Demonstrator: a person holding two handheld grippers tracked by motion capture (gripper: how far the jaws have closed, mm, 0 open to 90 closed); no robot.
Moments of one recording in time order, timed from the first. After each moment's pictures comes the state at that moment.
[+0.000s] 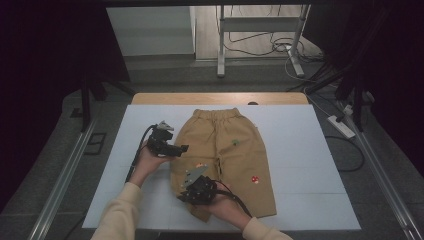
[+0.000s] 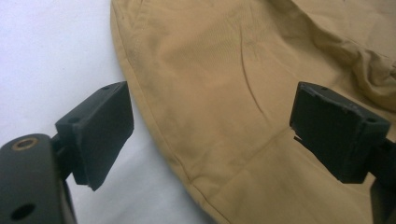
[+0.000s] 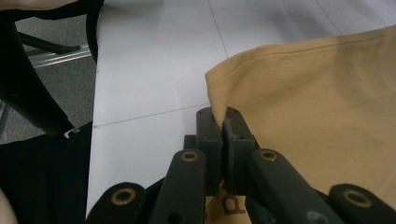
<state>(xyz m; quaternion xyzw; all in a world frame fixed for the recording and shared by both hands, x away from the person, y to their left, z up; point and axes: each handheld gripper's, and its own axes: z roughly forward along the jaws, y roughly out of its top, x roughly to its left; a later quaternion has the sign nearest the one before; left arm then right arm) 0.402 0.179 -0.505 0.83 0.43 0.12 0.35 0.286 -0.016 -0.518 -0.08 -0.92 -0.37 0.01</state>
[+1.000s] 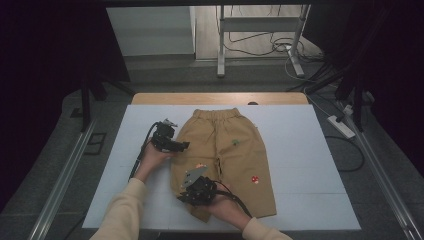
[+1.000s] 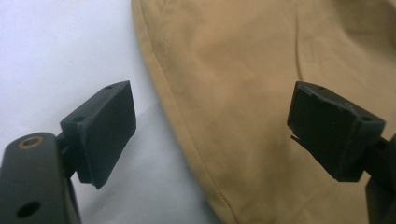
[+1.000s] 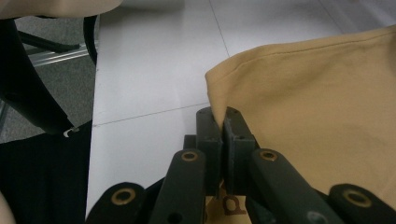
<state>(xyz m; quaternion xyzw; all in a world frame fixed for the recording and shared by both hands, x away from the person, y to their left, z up) 0.433 0.175 -0.529 0.83 0.45 0.10 0.32 0.285 -0.016 -0.519 -0.08 -0.93 -0.37 0.01</state>
